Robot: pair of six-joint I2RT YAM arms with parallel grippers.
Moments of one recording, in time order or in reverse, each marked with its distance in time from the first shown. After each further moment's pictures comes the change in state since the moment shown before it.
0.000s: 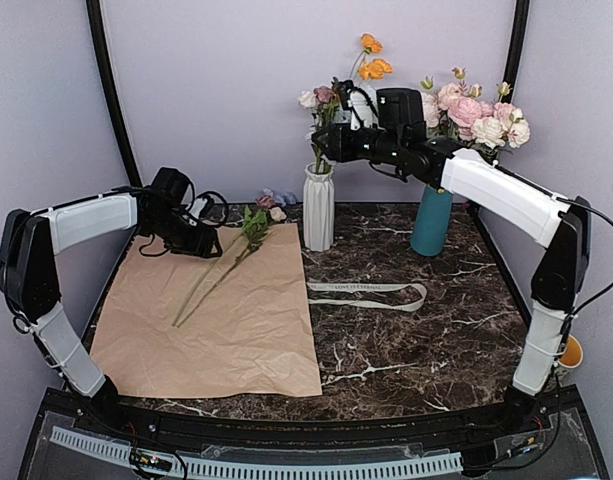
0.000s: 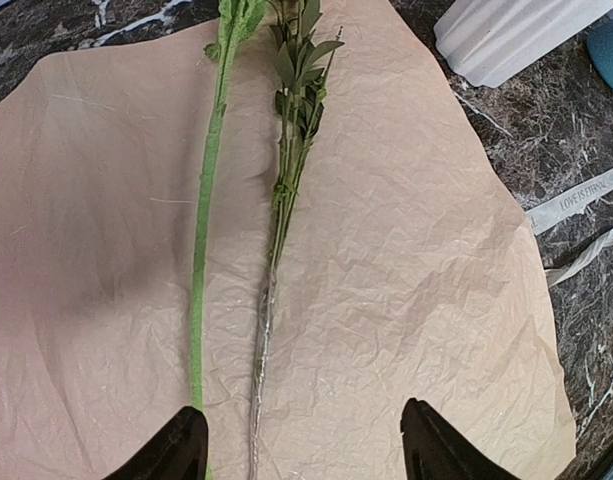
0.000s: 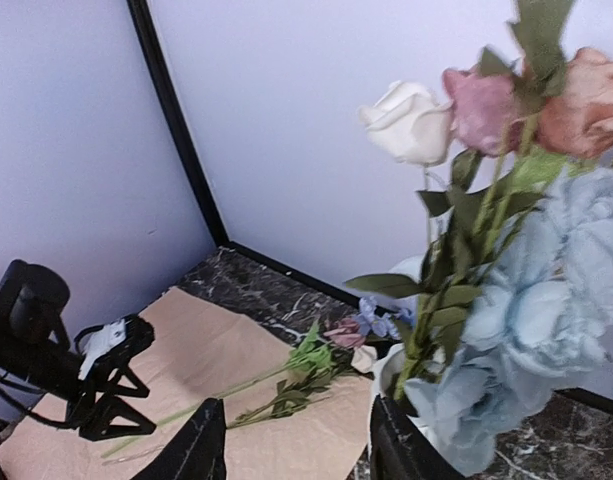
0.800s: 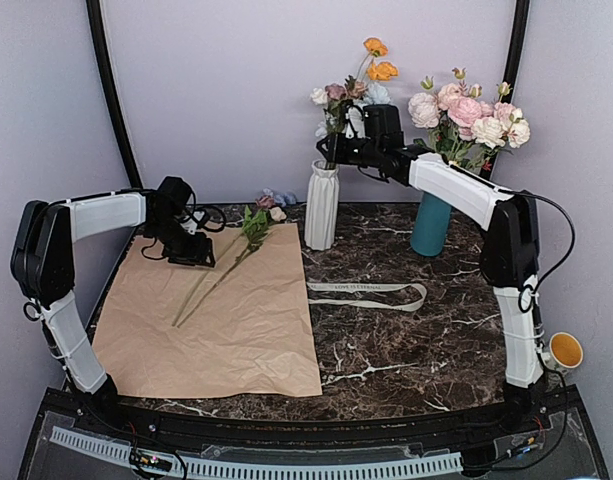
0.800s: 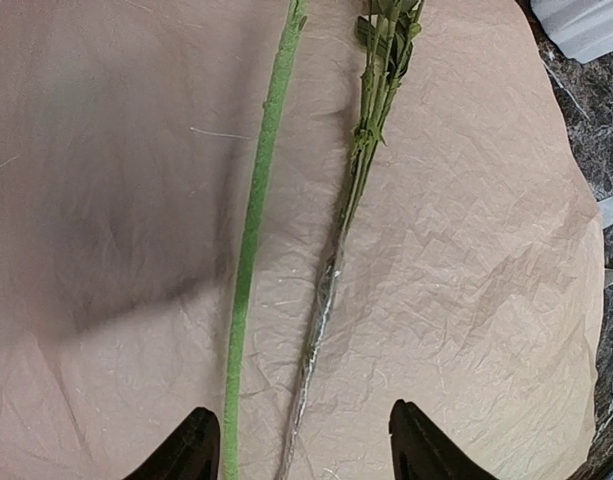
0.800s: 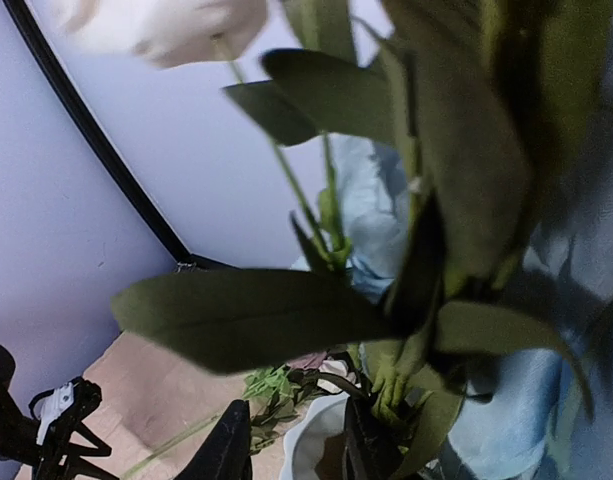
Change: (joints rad) left arm 0.046 0.128 0.057 -0.090 -0.022 -0.025; right arm -0.112 0.357 0.290 0.012 -0.063 0.158
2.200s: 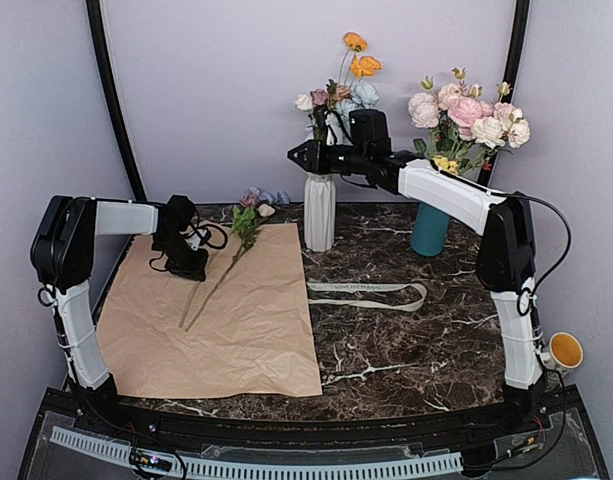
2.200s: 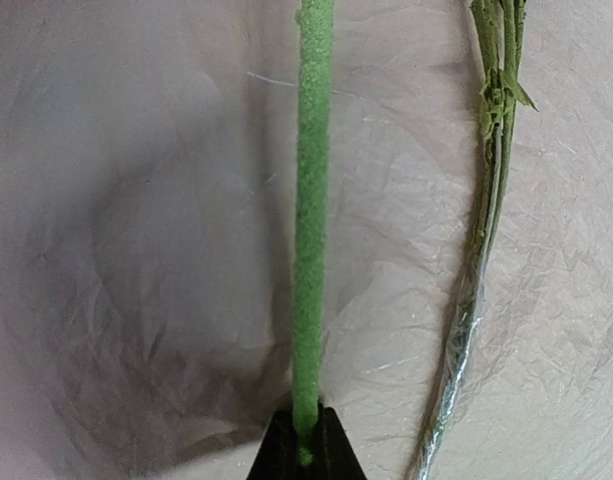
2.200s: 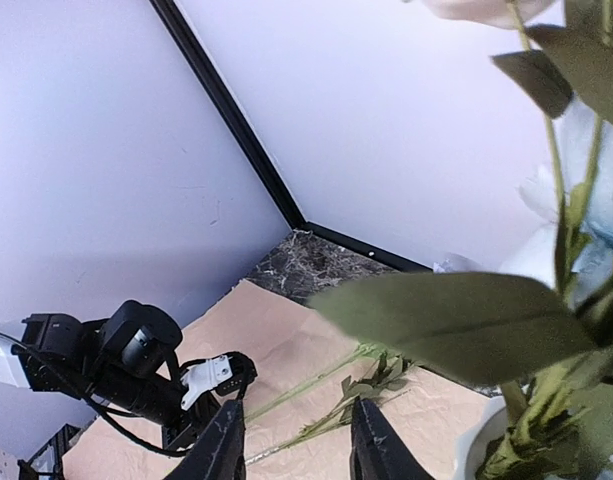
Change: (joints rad) left arm 0.040 0.166 -0.016 0.086 -0.039 0.053; right arm 0.055 0.000 -0.034 0.077 -0.236 0.042
